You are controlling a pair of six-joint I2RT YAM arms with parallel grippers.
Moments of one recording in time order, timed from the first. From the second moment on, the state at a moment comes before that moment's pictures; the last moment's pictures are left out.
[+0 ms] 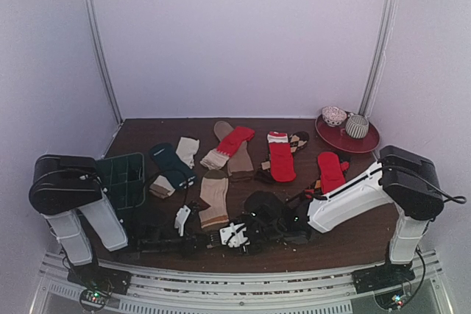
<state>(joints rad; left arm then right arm) -1.07 1.79 0.19 1.16 0.13 -0.50 1.19 1.86 0.87 0.29 -0.16 -0.64</state>
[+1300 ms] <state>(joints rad) -1.12 1.14 0.12 0.74 -0.04 -0.18 1.09 1.93 1.09 -0.16 -0.51 -0.08</state>
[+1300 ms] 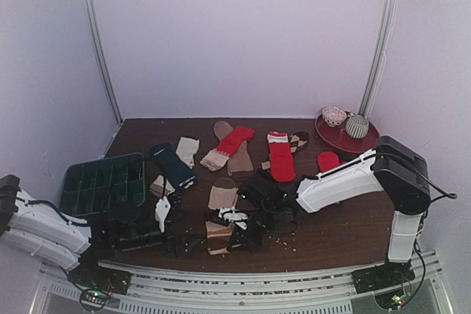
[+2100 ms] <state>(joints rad) -1.19 1.64 0.17 1.09 0.19 0.02 1.02 2.13 1.36 -0.49 -0.80 -0.06</state>
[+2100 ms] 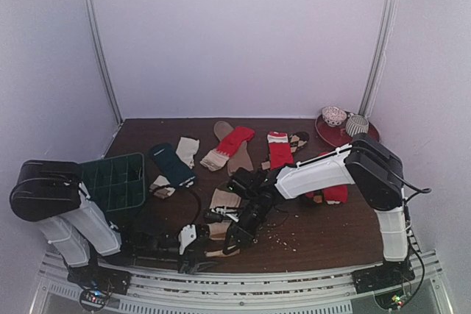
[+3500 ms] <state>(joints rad) -1.17 1.76 0.20 1.11 0.15 -0.51 1.06 1.74 0.74 0.36 -0.51 -0.24</state>
